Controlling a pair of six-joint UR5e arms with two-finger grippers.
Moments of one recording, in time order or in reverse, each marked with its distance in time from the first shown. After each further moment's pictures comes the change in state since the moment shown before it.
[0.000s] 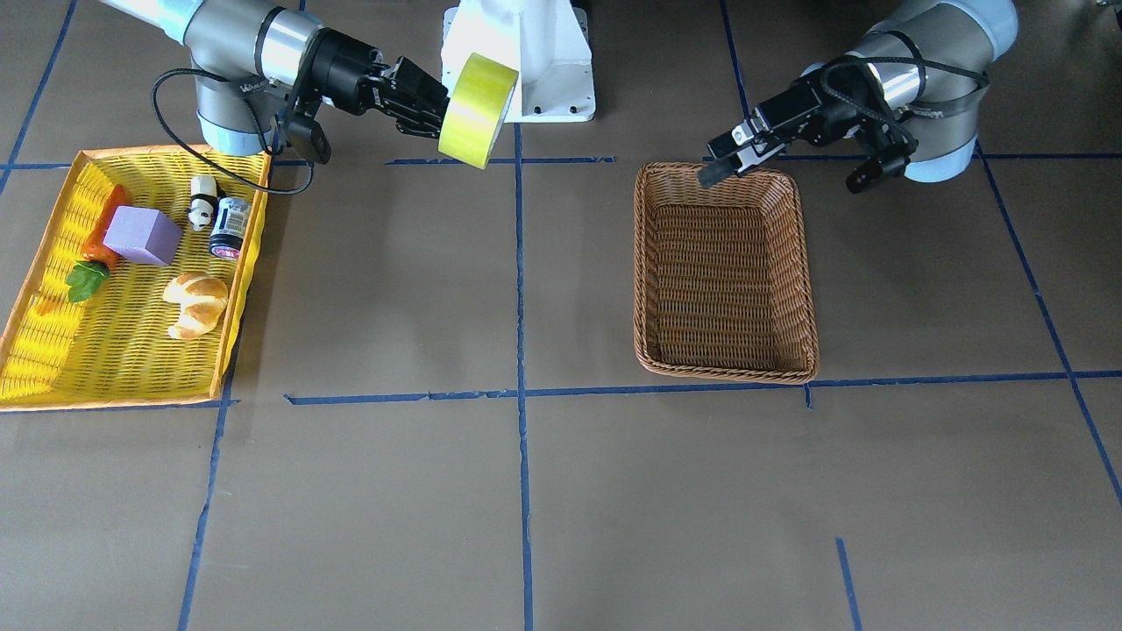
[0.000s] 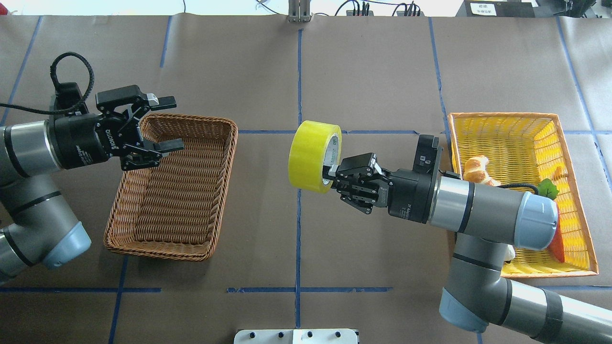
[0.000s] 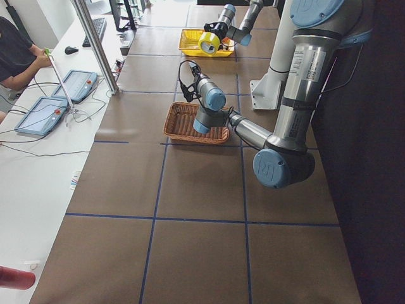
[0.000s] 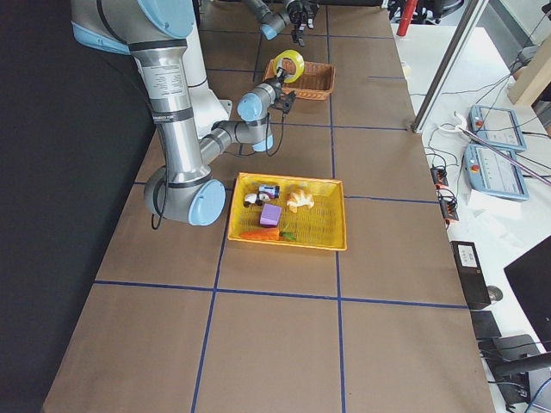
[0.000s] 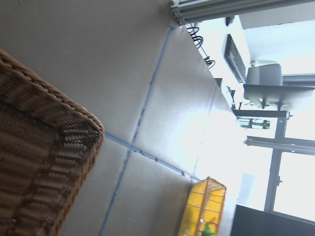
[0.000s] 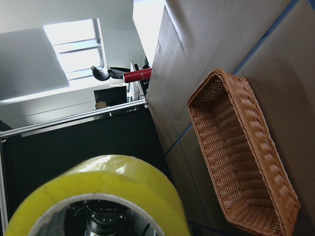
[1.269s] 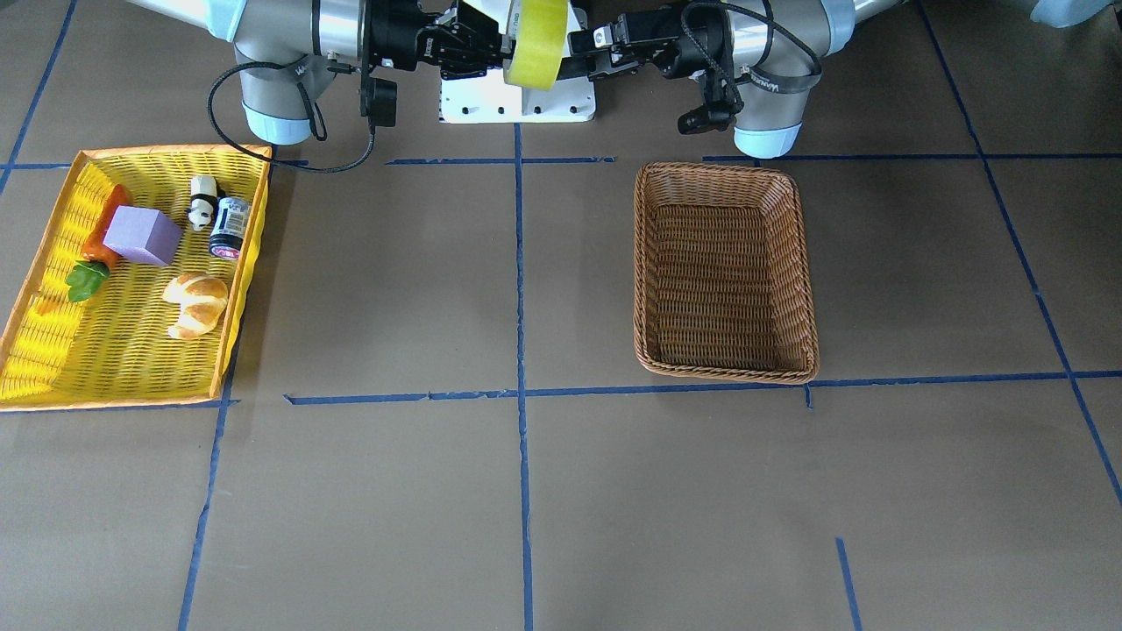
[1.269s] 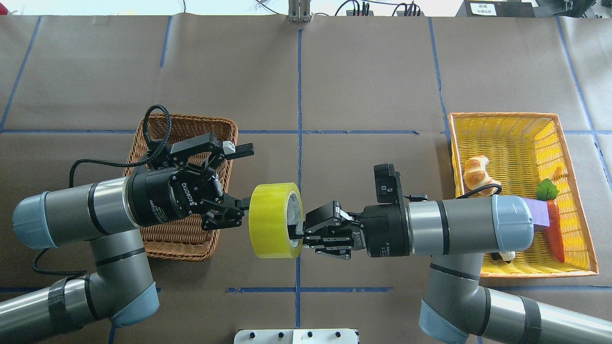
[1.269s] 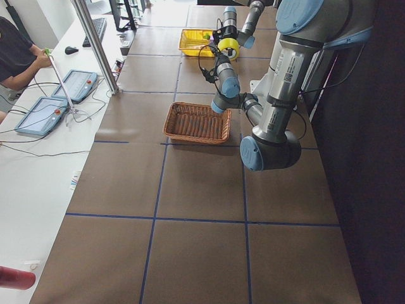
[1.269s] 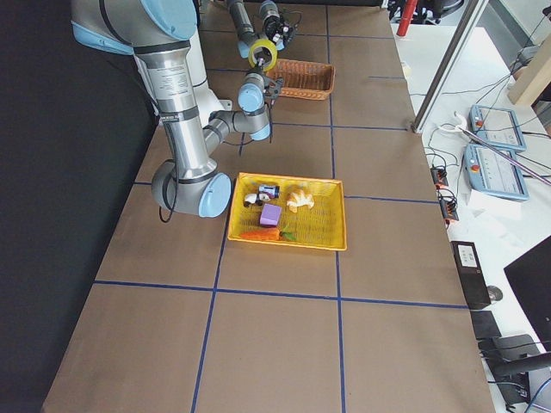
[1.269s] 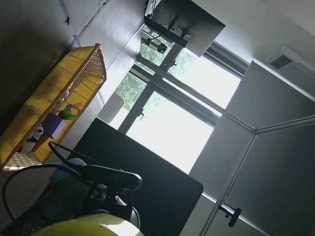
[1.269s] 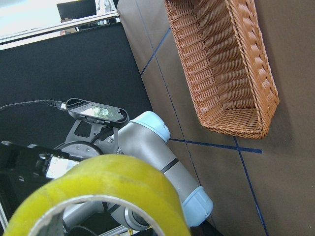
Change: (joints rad) left arm 0.239 -0.160 0.004 -0.083 0.120 -0.122; right arm -0.047 0.058 -0.008 -0.001 0.248 -0.003
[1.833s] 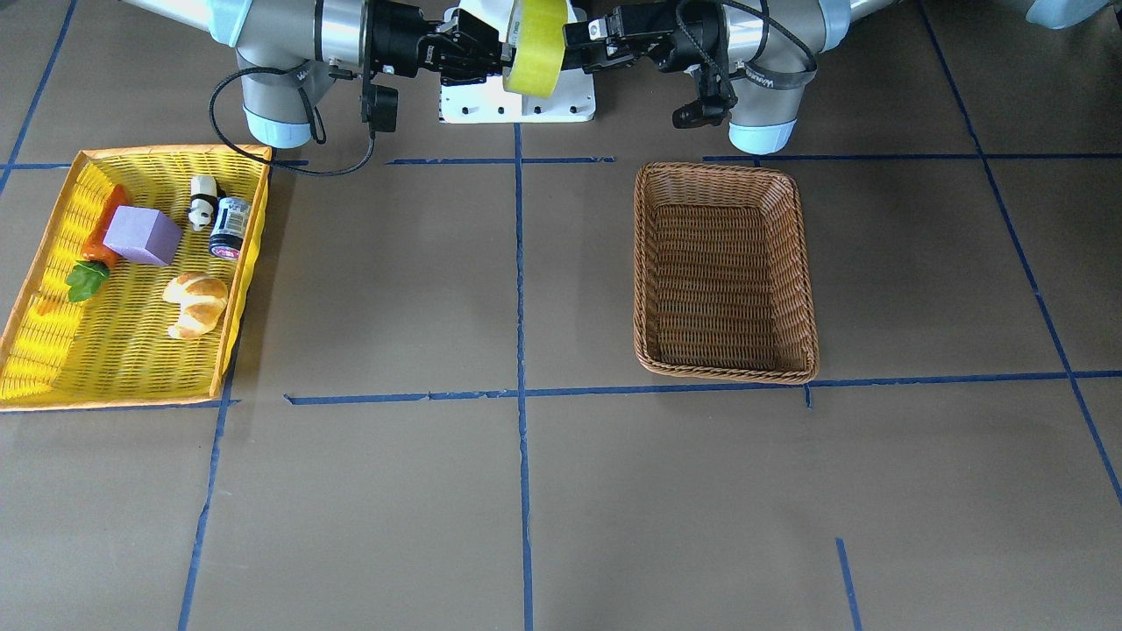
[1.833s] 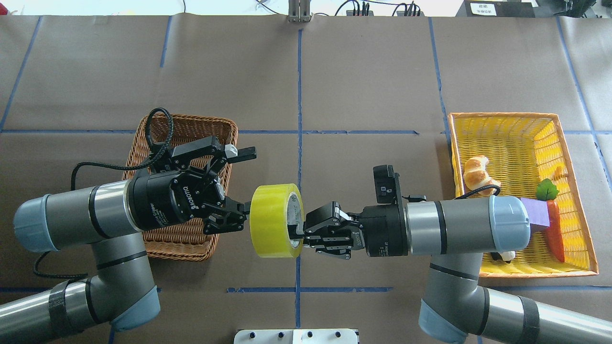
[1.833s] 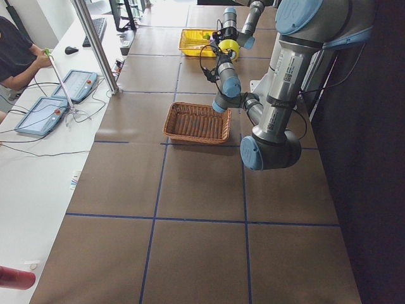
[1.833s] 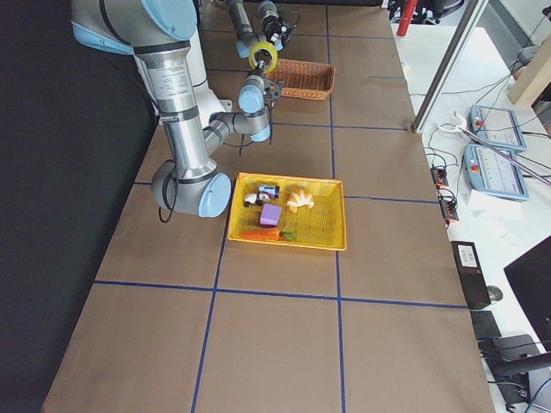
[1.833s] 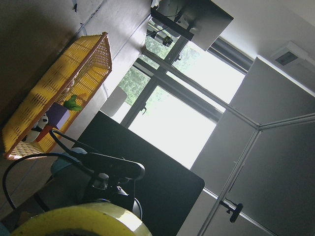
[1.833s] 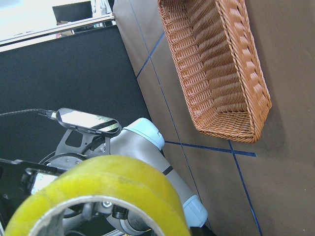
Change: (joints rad) left arm 0.010 -0.002 -0.012 0.001 0.001 -0.007; right arm -0.001 0.000 -0.015 0.001 -0.002 0.000
